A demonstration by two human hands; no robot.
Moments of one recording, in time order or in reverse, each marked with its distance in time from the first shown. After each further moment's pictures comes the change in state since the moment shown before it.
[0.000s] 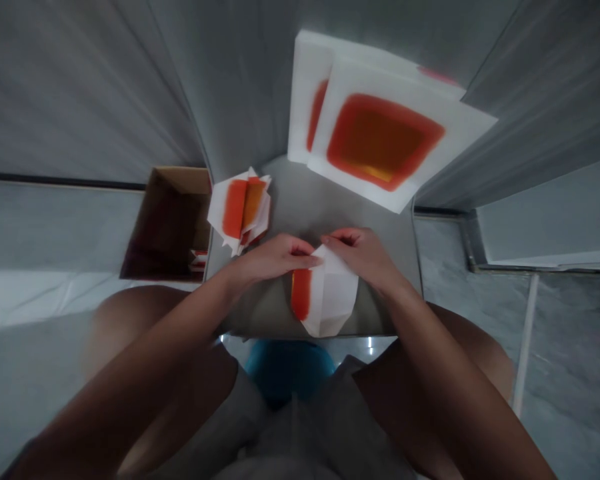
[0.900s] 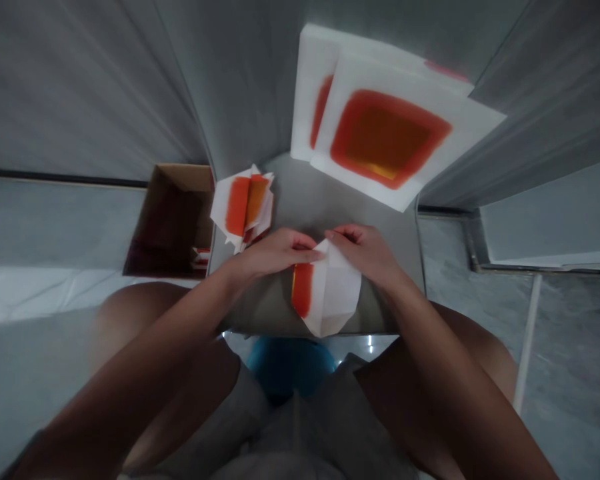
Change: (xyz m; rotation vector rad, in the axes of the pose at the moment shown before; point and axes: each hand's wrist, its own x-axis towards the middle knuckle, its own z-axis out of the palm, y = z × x) left_hand 0.003 -0.005 -0.003 -0.042 -0.004 0.024; right_hand -0.001 -0.001 -0.003 -0.075 0.007 -0.042
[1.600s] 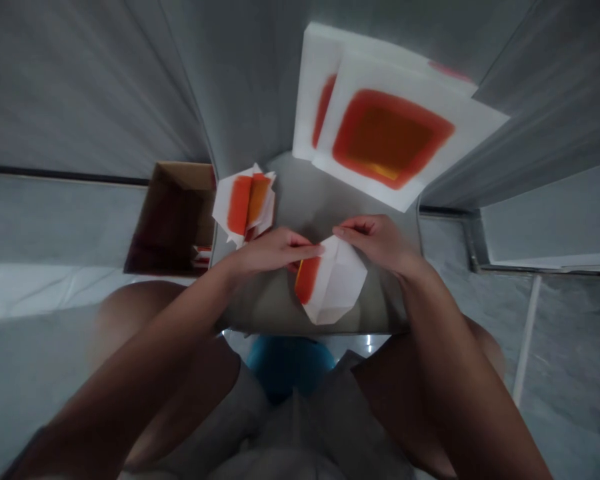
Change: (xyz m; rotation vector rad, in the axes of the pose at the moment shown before) left_hand -0.010 0.013 -0.006 0.033 -0.036 -0.078; right_hand 0.006 -0.008 -0.025 0.025 -0.090 -0.015
